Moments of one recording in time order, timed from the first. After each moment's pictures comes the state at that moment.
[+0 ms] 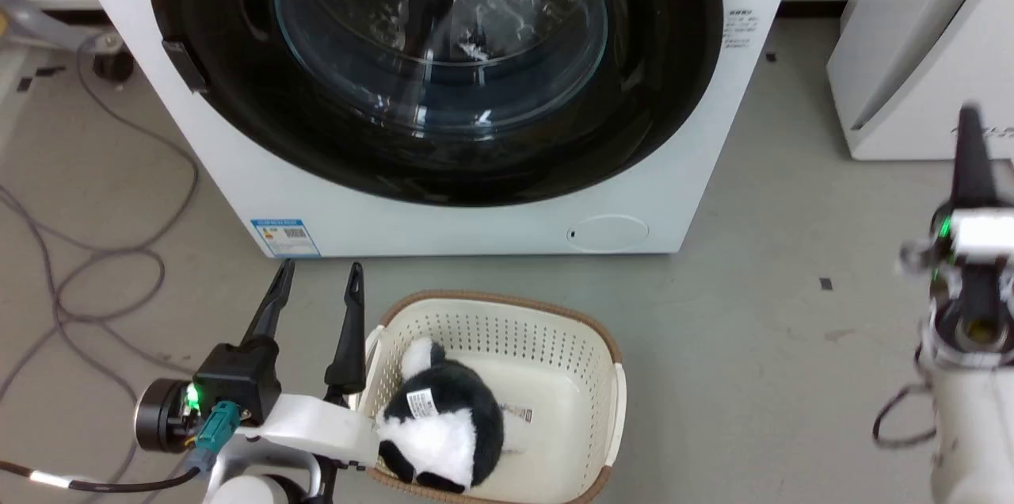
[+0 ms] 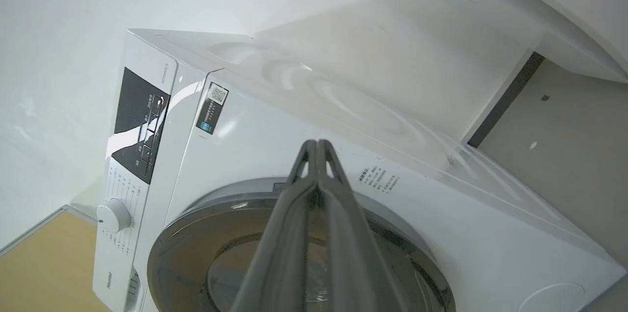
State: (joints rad) left arm -0.08 0.08 -0.07 0.00 -0.10 -0.01 -0.14; right arm -0.53 -0.13 -0.17 0.43 1.20 0.13 -0.14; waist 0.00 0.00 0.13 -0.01
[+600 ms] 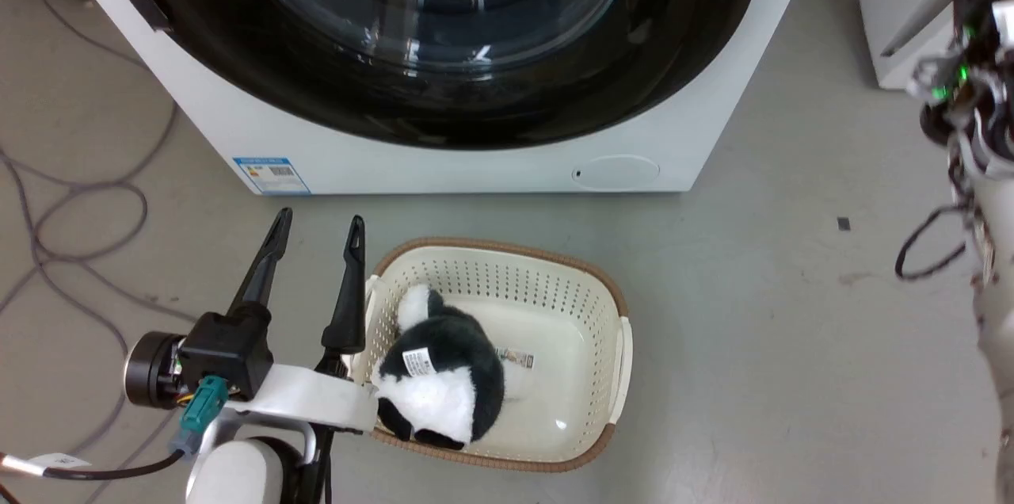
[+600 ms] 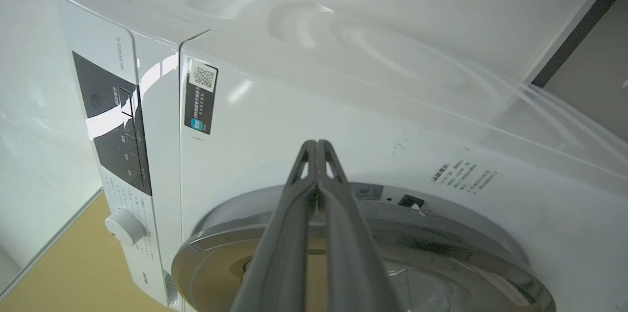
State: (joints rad) left arm -0.16 0.11 -0.09 -0.03 -0.12 -0.02 -0.17; right arm -0.99 -0.24 0.05 0.74 1.51 0.13 -0.03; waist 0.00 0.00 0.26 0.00
